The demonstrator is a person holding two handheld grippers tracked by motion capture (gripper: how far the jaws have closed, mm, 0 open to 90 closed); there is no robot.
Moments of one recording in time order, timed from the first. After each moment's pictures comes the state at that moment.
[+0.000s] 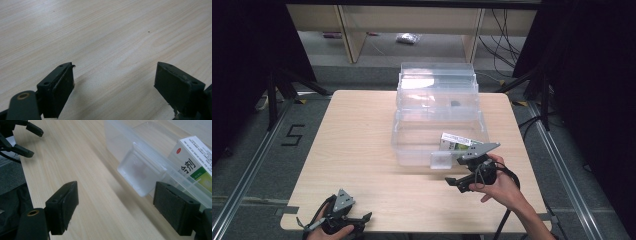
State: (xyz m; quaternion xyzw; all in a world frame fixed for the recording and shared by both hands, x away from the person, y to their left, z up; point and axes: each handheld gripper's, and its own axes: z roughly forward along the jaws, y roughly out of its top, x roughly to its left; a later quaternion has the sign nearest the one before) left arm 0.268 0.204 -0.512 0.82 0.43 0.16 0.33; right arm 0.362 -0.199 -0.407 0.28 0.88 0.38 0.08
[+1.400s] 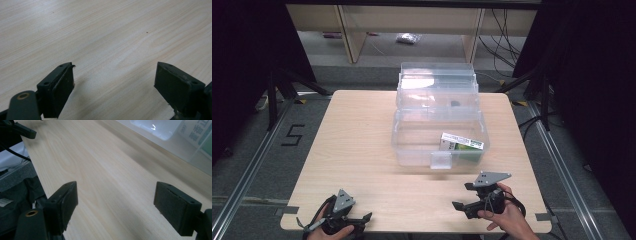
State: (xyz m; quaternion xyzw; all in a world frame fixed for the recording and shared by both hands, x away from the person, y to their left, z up) left arm 0.267 0.203 -0.512 0.82 0.44 0.17 0.33; right arm 0.314 -0.227 -0.464 0.32 0.86 0.39 0.06
